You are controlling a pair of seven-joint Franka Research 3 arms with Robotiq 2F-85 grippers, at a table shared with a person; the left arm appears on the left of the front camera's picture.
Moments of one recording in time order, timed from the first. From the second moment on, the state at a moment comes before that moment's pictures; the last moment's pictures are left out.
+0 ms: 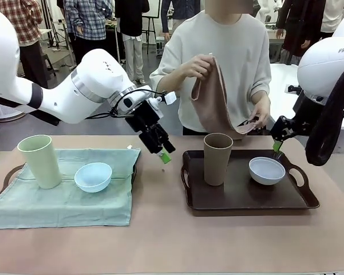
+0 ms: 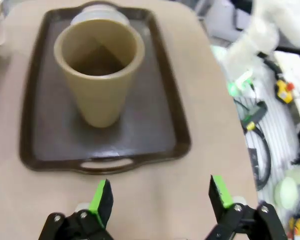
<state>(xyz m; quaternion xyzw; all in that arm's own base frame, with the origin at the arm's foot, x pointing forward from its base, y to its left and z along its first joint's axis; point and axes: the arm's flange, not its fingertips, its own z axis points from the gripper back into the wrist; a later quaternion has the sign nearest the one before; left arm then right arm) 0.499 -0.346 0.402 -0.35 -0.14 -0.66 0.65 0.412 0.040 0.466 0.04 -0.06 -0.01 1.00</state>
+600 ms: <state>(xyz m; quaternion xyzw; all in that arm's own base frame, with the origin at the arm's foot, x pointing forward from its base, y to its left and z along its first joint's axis) 0.511 -0.368 0.405 -0.28 -0.23 -0.60 0.71 0.417 0.036 0.461 0.07 -0.06 -0.02 1.00</state>
